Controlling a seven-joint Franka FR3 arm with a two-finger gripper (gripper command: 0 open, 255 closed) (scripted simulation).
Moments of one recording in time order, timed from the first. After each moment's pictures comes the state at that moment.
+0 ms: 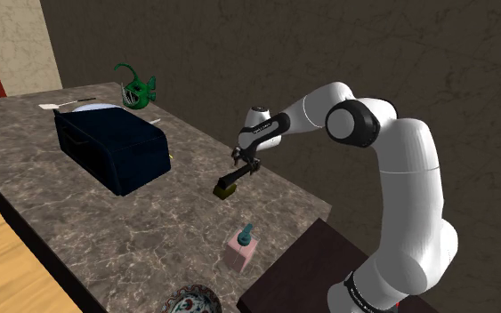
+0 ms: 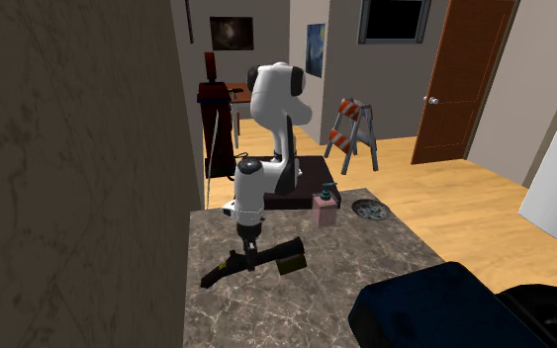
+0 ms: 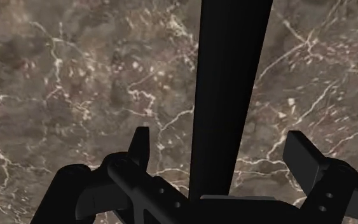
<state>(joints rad) -0.19 0.69 -0.03 -1.75 -0.04 2.48 1.17</state>
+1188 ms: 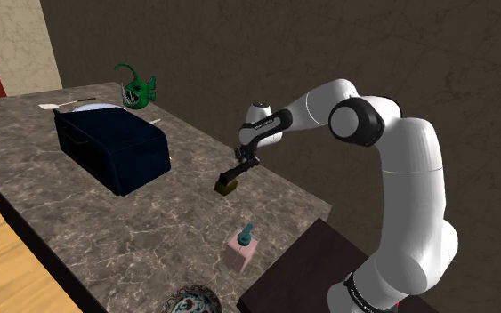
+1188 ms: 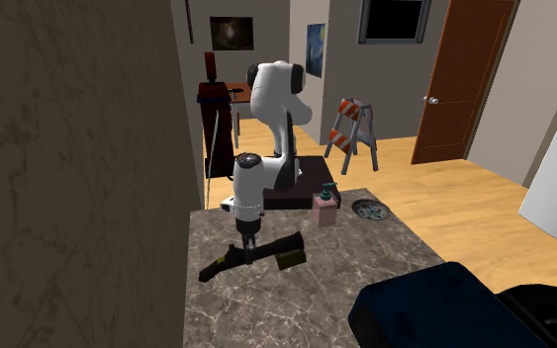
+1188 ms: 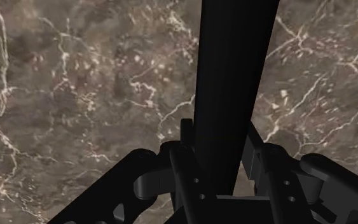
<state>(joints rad) -0.19 0.66 -0.03 -1.75 -0.04 2.45 1.17</state>
